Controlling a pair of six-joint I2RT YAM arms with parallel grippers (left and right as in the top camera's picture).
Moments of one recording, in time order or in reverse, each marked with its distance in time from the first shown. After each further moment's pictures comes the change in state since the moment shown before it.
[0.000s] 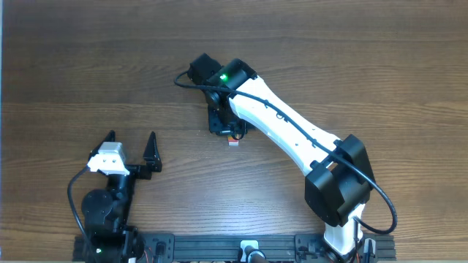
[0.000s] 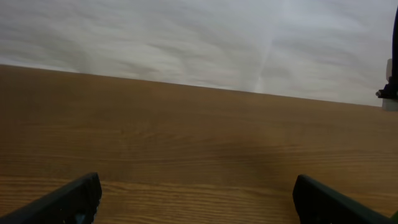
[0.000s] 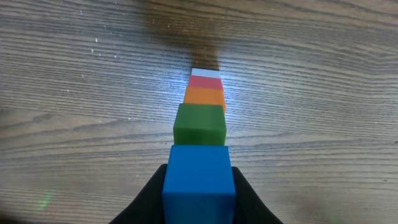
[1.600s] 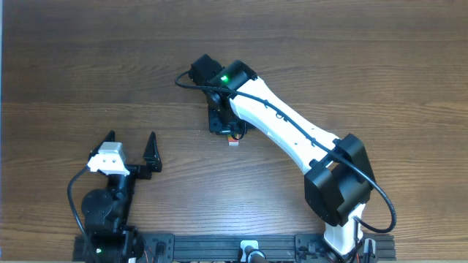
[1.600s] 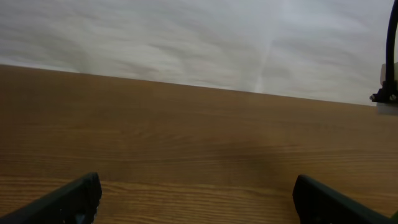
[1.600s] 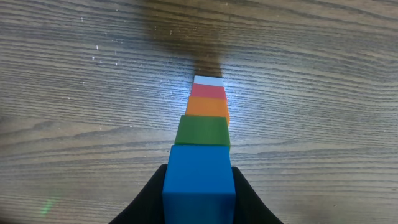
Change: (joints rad) left arm 0.000 0.000 0.000 0.000 0.000 0.000; right arm -0.009 0.000 -0.027 0.042 -0.003 0.000
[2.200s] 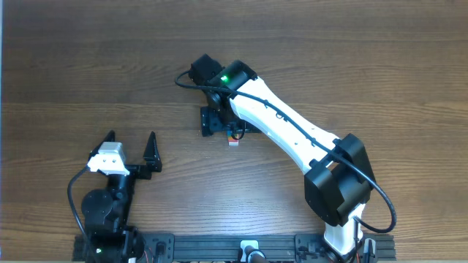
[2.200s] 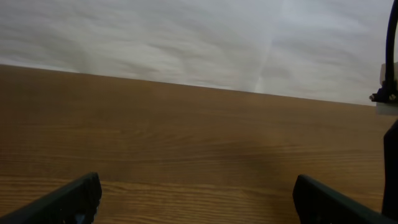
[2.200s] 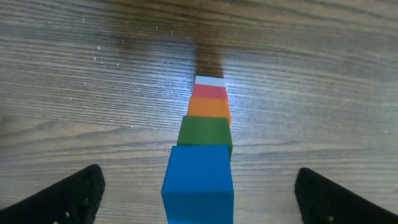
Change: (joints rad) left arm 0.000 0.000 0.000 0.000 0.000 0.000; right arm 0.000 0.000 0.000 0.003 -0.003 0.002
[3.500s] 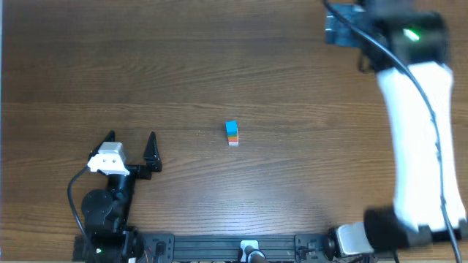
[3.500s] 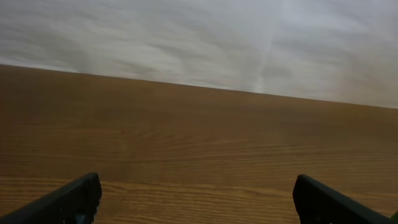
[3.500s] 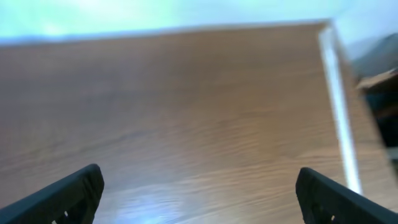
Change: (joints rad) left arm 0.000 0.000 0.000 0.000 0.000 0.000; right arm -0.610 -0.399 0.301 0.061 0.369 -0.526
